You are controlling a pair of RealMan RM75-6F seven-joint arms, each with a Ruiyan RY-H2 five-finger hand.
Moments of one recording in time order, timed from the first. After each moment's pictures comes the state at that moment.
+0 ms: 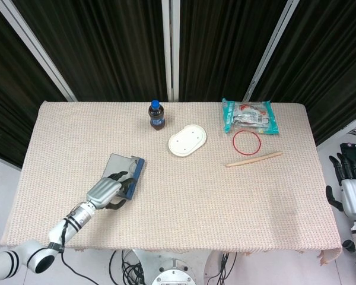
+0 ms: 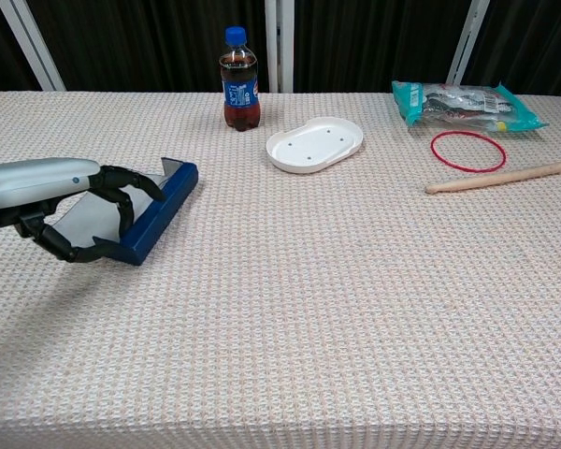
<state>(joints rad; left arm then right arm) -0.62 -1.42 -0.01 -1.48 1.49 0.91 -0.09 0.14 -1.07 0.11 -1.55 -1.35 1.36 0.00</state>
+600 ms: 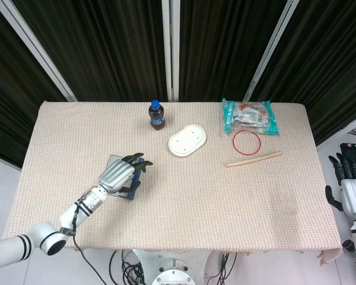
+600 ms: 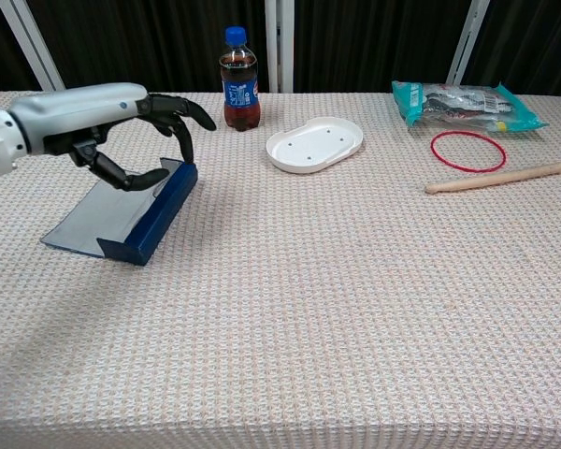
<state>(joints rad) -0.74 -1.46 -0.10 -1.40 1.55 0.92 -0.19 0.14 -1.08 0.12 -1.54 -1.35 1.35 0.00</state>
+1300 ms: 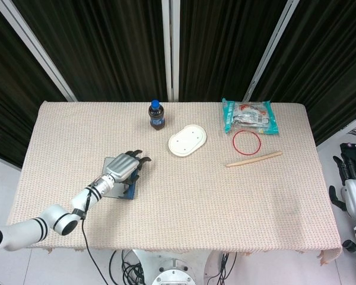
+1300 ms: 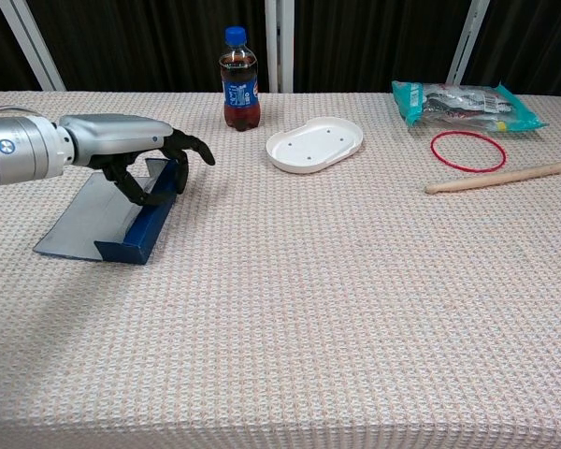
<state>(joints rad) -0.86 -1.54 -0.09 -1.21 1.40 0.70 -0.08 0.14 -1.08 0.12 -1.52 -1.34 1.34 0.02</state>
